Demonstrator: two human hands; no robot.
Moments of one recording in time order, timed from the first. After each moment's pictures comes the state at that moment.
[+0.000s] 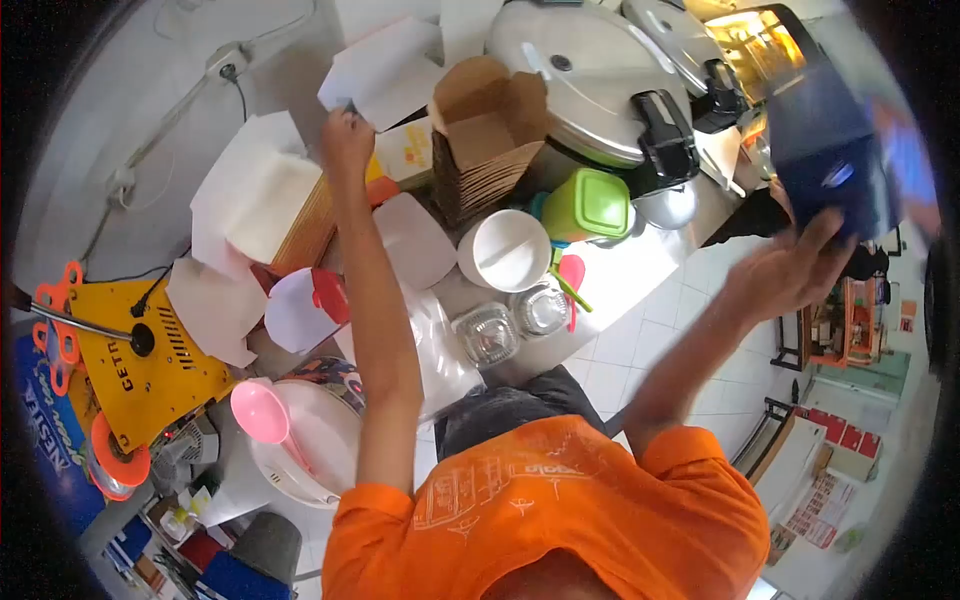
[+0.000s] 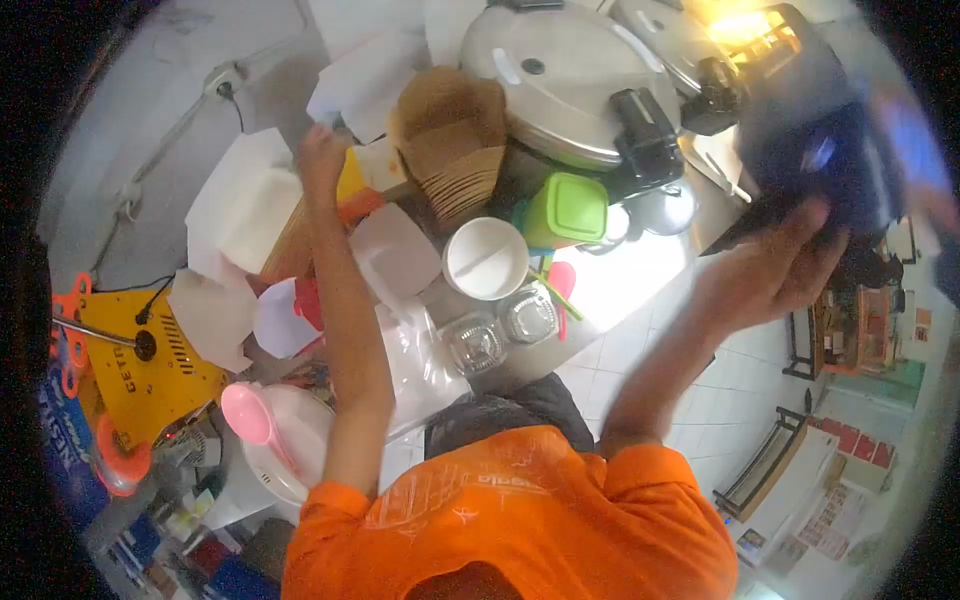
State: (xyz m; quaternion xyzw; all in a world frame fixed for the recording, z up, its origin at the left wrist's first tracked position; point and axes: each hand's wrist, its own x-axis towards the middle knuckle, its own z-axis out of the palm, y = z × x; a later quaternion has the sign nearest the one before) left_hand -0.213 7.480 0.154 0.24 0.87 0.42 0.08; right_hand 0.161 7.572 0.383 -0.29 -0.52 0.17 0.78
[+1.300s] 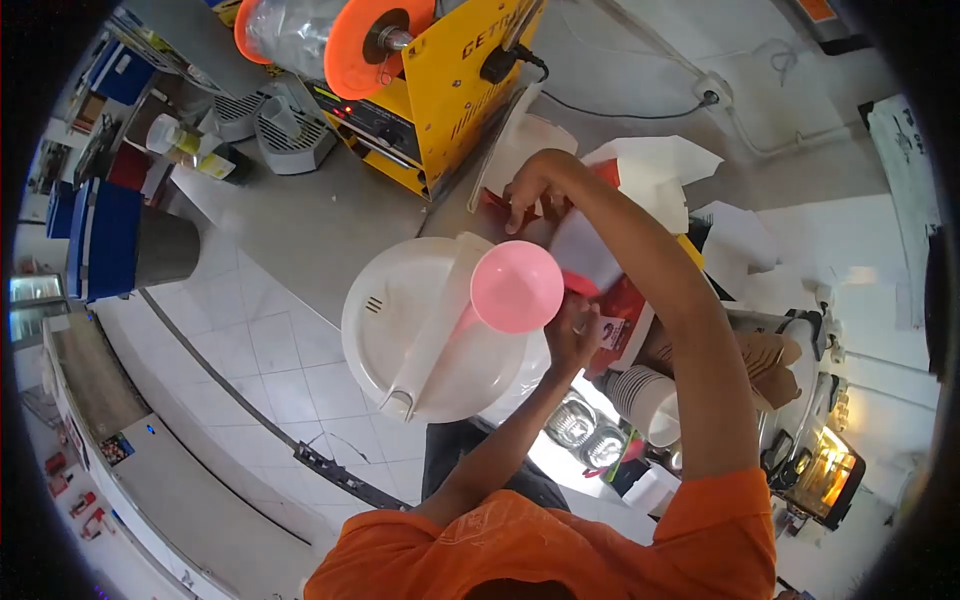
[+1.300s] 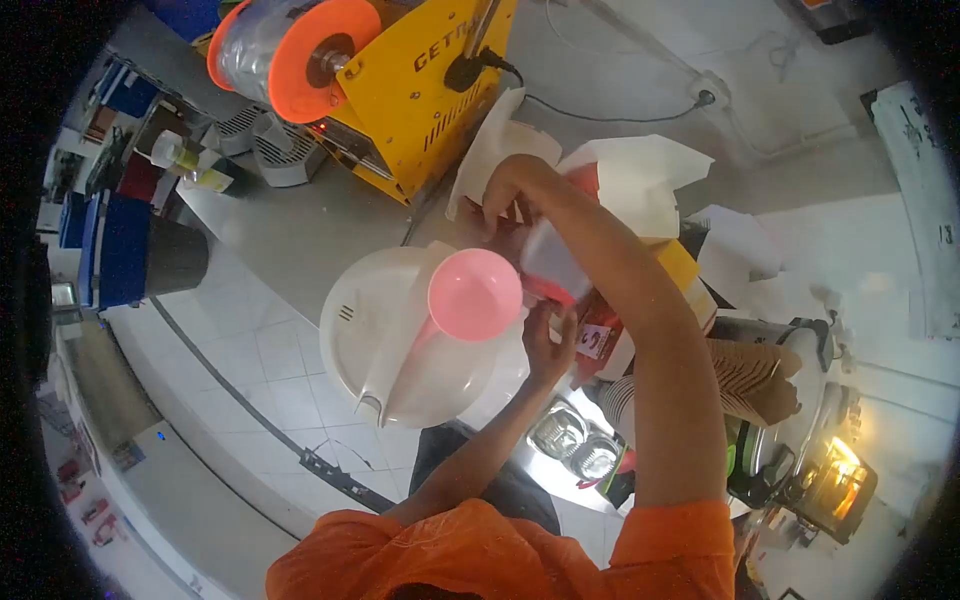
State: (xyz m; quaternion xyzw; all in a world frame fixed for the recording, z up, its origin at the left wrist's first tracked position) left_hand -0.034 7.285 0.049 -0.13 0.71 0.65 -0.24; right_hand -0.296 7.189 0.141 -0.15 0.74 0.11 0.65
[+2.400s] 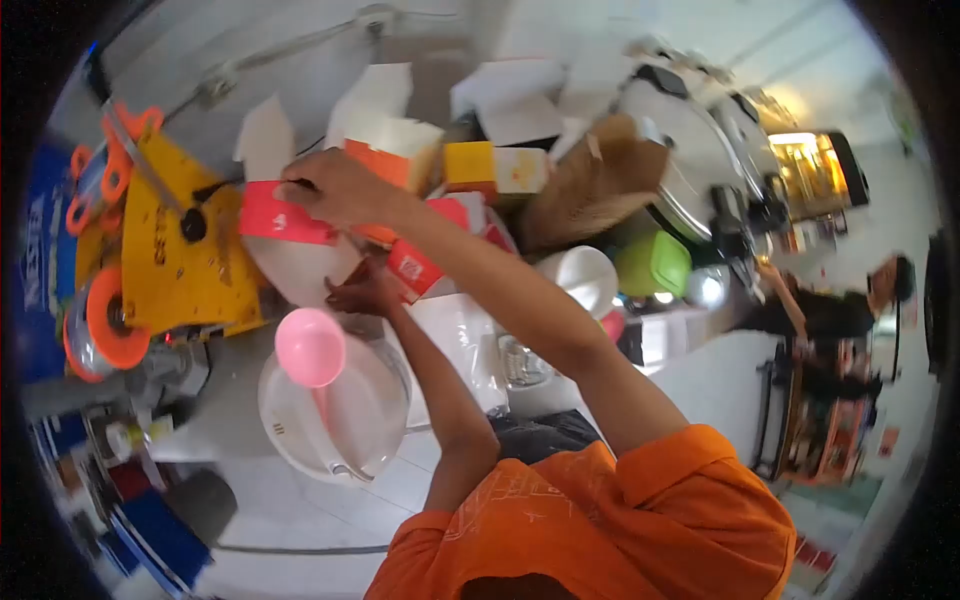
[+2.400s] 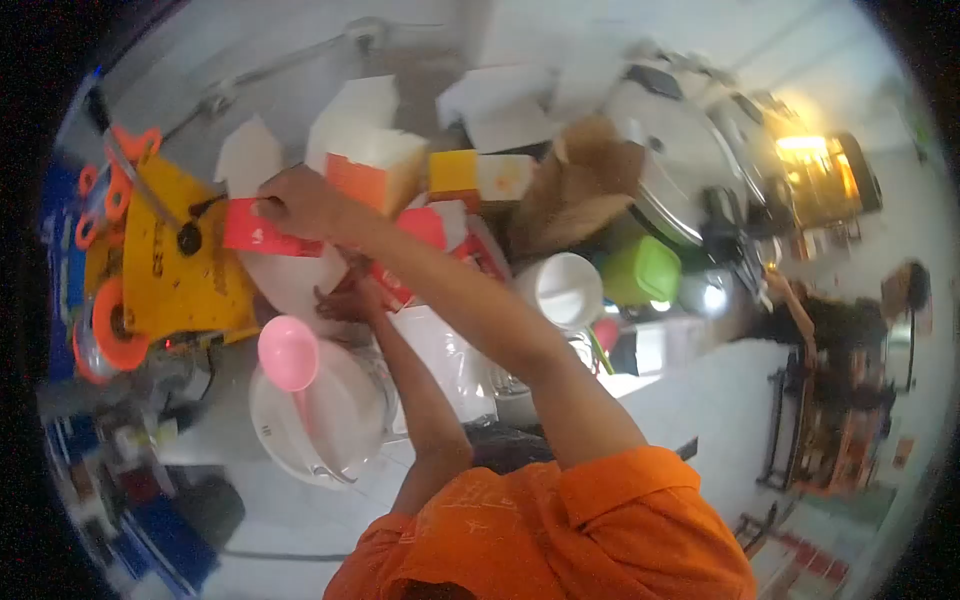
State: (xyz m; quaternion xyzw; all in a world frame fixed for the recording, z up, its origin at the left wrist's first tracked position) left_hand -0.133 7.252 -0.035 -0.27 0.85 0.38 -0.24; right_hand -0.202 7.328 0.240 -0.26 0.86 -0.39 -0.20
